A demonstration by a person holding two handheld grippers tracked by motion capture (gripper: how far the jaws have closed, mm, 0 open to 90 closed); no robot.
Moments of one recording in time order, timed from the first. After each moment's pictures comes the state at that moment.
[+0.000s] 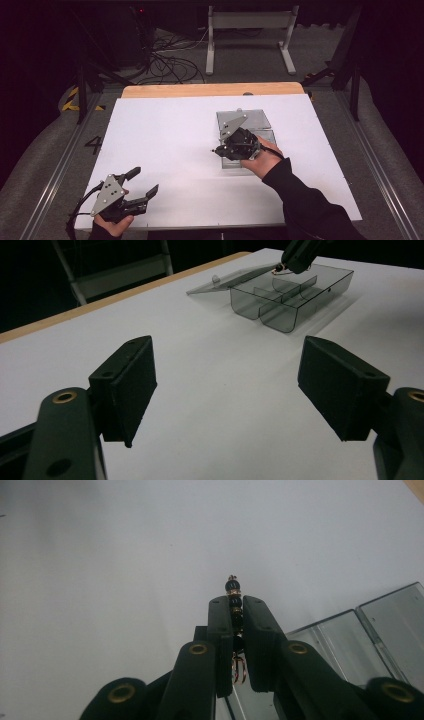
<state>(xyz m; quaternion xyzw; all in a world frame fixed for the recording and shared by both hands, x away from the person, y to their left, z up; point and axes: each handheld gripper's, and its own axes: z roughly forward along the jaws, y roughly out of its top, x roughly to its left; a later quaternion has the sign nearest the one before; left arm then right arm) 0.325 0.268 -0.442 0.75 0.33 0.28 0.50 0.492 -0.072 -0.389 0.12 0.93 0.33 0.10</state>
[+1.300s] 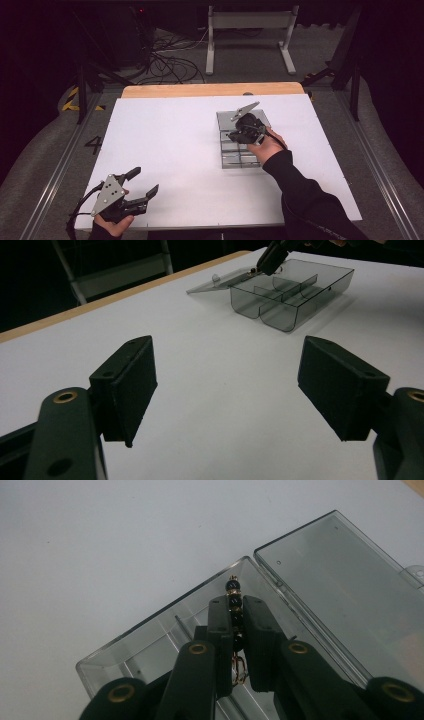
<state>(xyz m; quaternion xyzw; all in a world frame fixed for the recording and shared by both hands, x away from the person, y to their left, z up) 0.326 0.268 -0.442 0.75 0.32 0.29 0.50 0.551 -0.101 -0.415 0.25 0.91 0.31 0.11</state>
